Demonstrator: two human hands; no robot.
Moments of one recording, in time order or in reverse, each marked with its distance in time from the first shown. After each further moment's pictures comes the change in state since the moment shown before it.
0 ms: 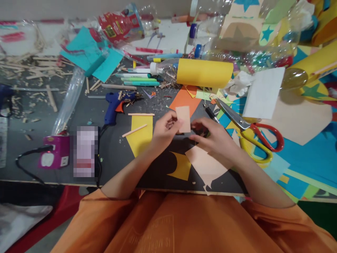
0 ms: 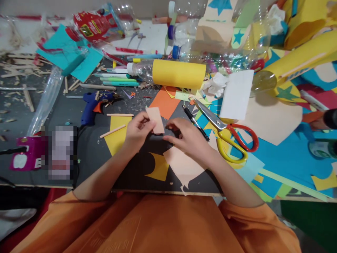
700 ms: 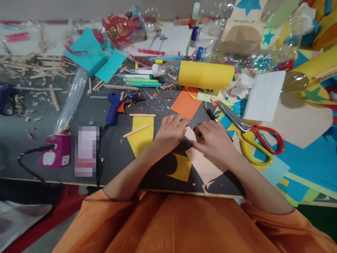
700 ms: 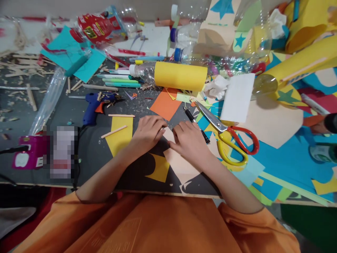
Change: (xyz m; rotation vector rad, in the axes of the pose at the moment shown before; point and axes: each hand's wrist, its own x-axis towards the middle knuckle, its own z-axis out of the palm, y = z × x) left_hand -0.007 -0.011 -0.004 1.177 -0.211 0.547; right_hand -0.003 0.002 0.015 -0.634 0.002 -0.078
